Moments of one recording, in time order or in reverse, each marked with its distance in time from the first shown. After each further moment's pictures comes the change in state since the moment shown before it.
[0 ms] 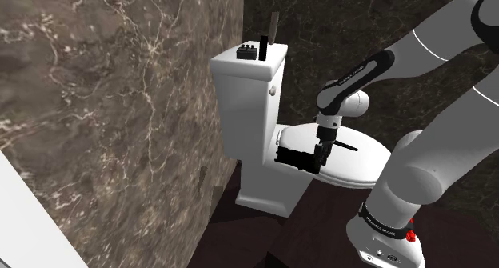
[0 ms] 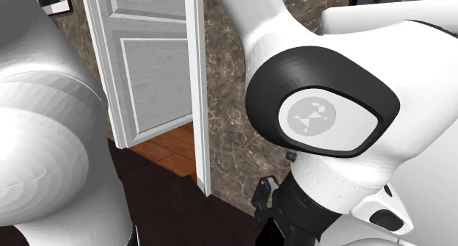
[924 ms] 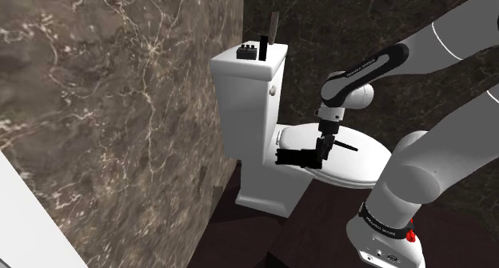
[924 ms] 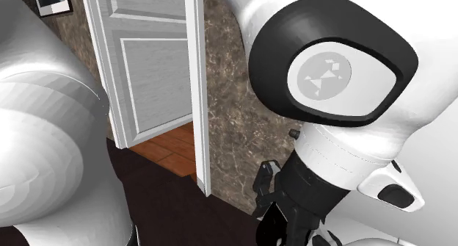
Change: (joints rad) arm -0.032 -0.102 0.031 0.021 -0.041 -0.110 0.050
